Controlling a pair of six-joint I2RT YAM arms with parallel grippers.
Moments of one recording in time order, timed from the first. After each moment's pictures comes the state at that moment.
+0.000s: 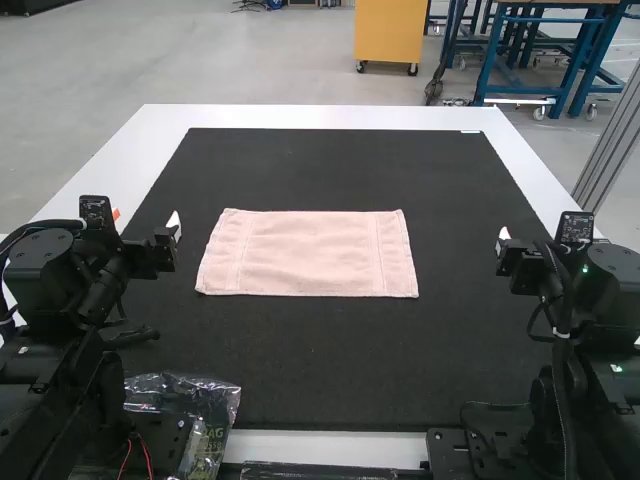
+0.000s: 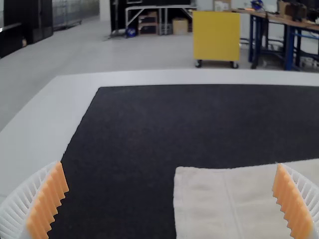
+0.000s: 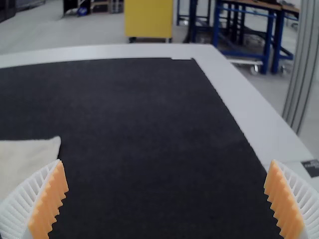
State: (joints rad) left arm 0.06 0.00 0.01 0.00 0.05 0.01; right arm 0.00 0.01 0.01 -0.07 0.07 -0.05
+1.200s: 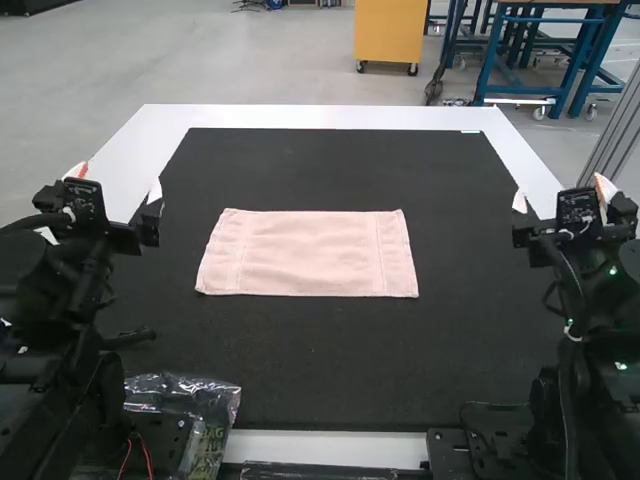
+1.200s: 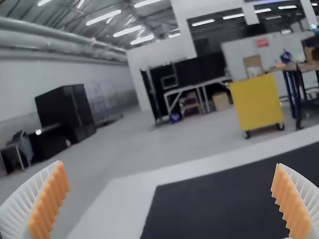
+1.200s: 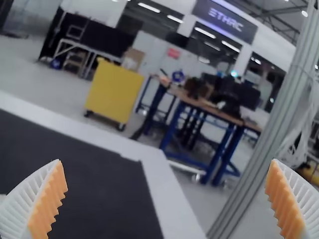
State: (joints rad) left arm 0.07 0.01 0.01 0.30 0.02 0.27; right arm 0.00 0.03 0.04 0.24 0.05 -0.43
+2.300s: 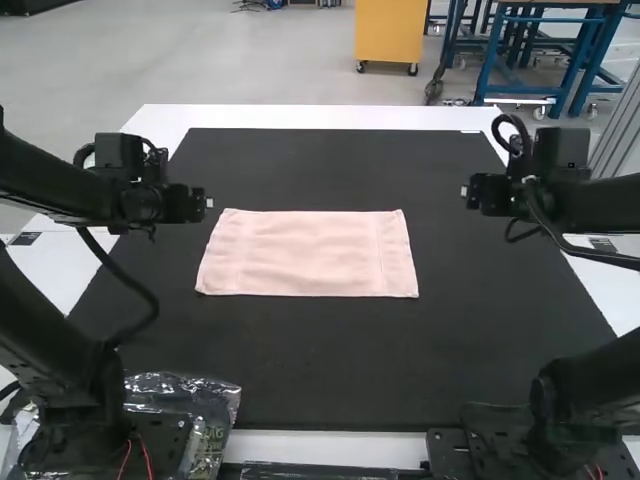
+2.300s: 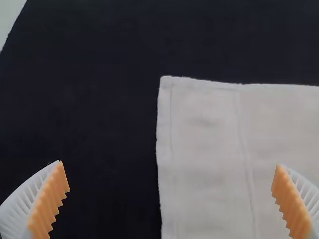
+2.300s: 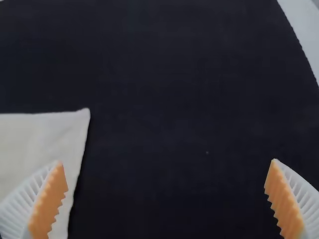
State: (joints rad) left arm 0.10 1.41 0.62 0.21 0.19 -0.02; right arm 0.00 1.29 0.61 0.21 -0.12 -0.01
